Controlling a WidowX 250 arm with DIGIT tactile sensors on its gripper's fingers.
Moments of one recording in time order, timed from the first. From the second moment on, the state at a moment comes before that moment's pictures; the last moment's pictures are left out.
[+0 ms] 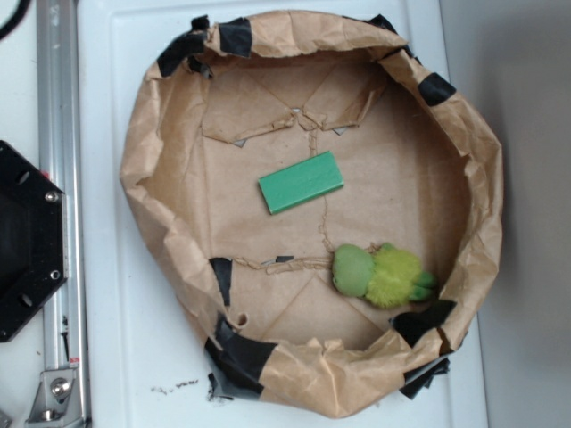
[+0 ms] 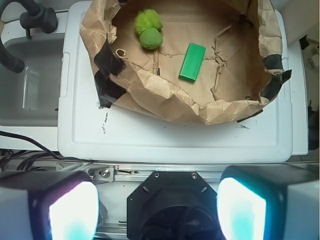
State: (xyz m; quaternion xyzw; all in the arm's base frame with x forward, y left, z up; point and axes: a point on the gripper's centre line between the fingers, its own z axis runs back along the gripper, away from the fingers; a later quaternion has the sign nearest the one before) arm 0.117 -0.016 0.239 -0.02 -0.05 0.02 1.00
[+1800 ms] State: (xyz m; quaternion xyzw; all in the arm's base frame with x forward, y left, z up) arm 0.313 -0.054 0.026 -0.08 -0.16 -0.20 0.96
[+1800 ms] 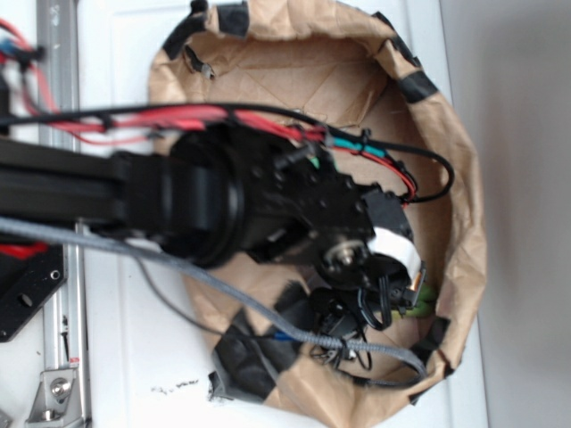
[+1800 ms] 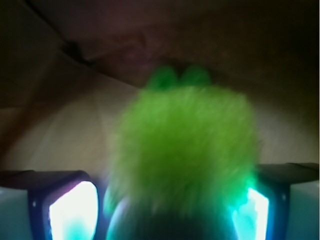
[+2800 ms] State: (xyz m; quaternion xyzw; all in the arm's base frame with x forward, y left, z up) arm 0.247 0.019 0.158 0.04 -0.02 -0.08 1.00
